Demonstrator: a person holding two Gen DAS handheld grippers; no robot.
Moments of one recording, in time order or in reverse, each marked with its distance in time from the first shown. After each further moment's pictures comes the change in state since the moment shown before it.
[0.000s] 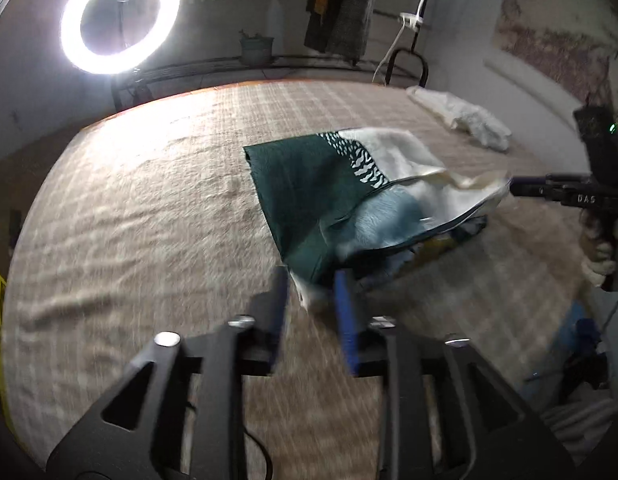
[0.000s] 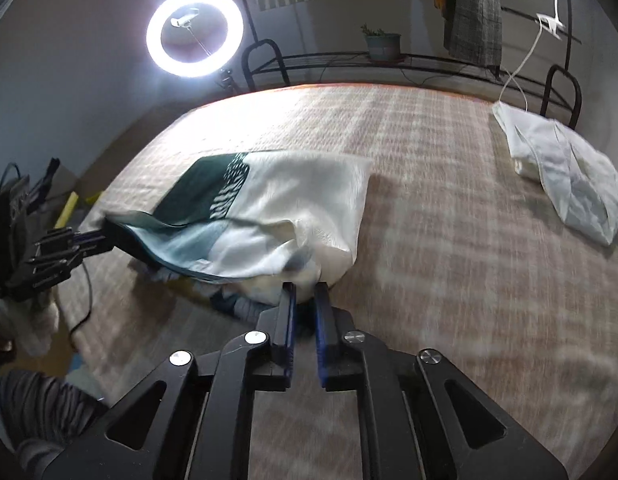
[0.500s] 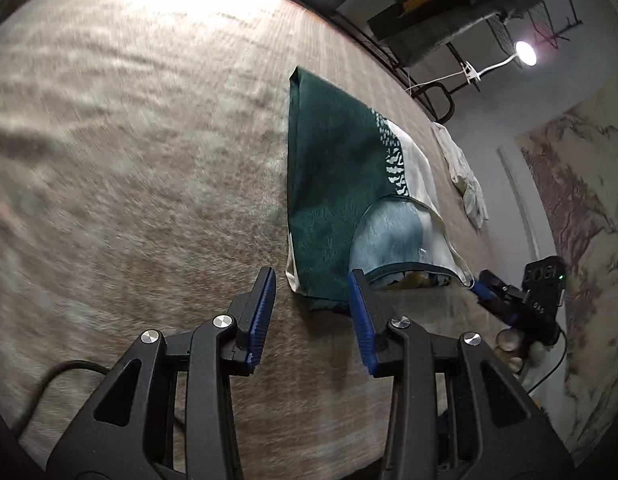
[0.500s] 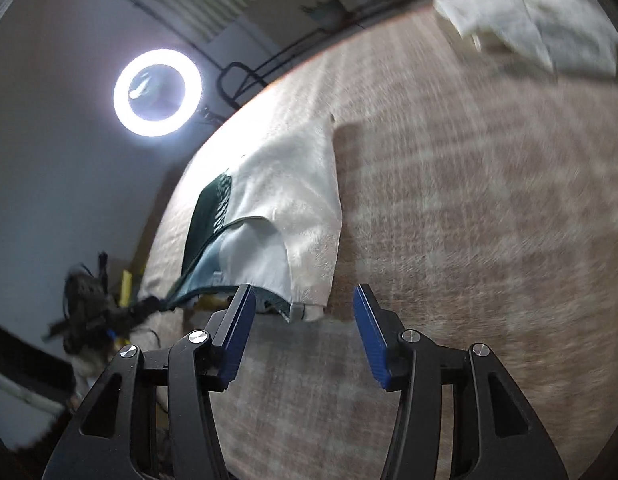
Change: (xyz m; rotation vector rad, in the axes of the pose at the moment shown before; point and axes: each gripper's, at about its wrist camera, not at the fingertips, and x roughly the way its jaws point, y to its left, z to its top) left arm 0.054 0.053 -0.016 -0.560 0.172 -0.262; right arm 0.019 -0.056 -0.037 0.438 0.007 0.247
